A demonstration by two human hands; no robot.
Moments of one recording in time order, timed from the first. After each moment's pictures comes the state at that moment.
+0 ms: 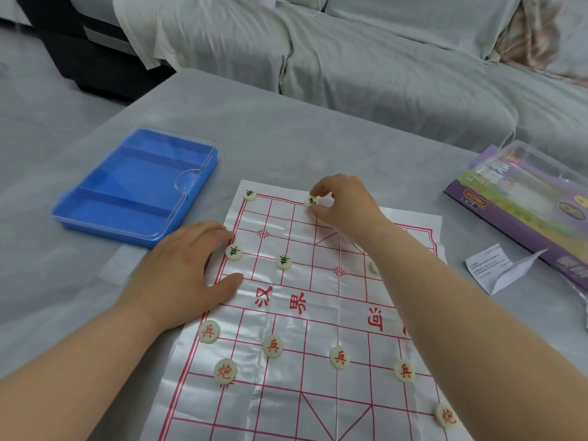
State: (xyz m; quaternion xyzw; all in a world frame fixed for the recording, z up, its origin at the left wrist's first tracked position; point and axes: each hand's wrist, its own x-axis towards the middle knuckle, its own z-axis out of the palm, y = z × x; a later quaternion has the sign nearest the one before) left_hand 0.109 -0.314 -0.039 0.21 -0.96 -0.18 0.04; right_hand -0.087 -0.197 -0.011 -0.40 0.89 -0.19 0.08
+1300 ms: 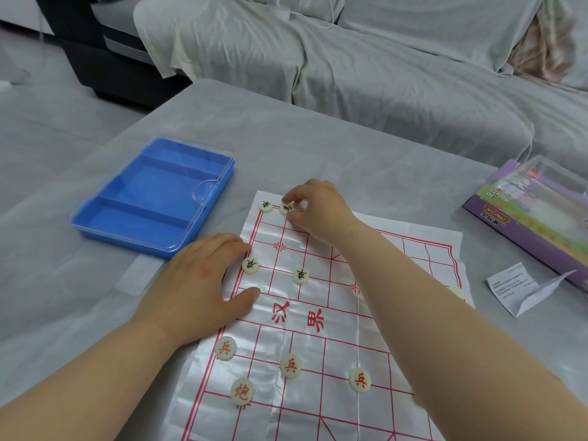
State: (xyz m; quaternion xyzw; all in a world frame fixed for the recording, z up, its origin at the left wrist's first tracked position) left_hand 0.107 -0.318 -0.039 0.20 -0.96 -0.19 0.02; right_hand -0.076 -0.249 -0.022 -0.44 0.87 -0.17 0.11
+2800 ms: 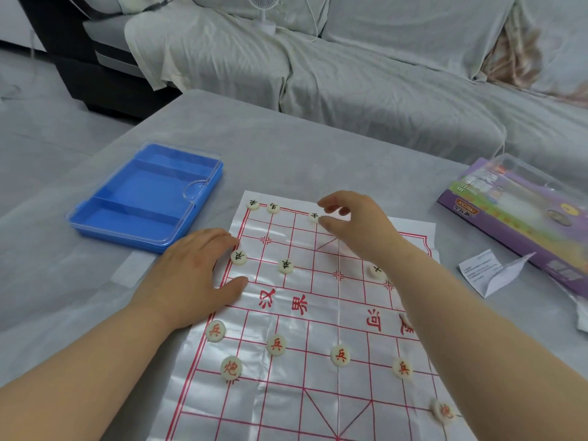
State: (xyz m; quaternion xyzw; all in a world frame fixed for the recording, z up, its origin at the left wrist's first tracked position) left_hand 0.109 -0.314 -0.038 0.19 -0.97 -0.17 0.05; right_hand -0.066 -0.173 0.003 -0.37 0.88 -0.27 0.11
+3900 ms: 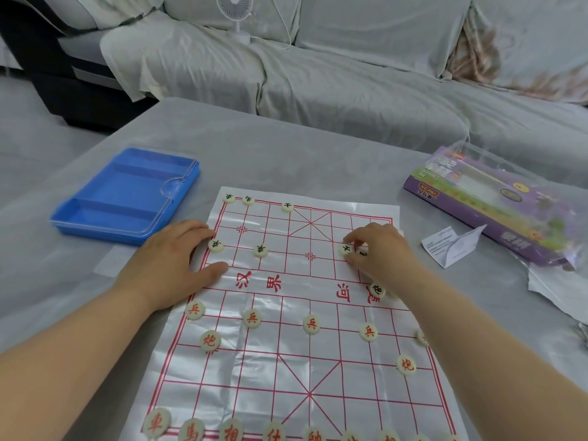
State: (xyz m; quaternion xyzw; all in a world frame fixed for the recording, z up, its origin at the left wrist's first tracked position) left_hand 0.108 -0.302 -0.029 0.22 -0.96 -0.15 0.02; right_hand -0.054 -0.094 -0.008 -0.29 0.95 -0.07 0.10
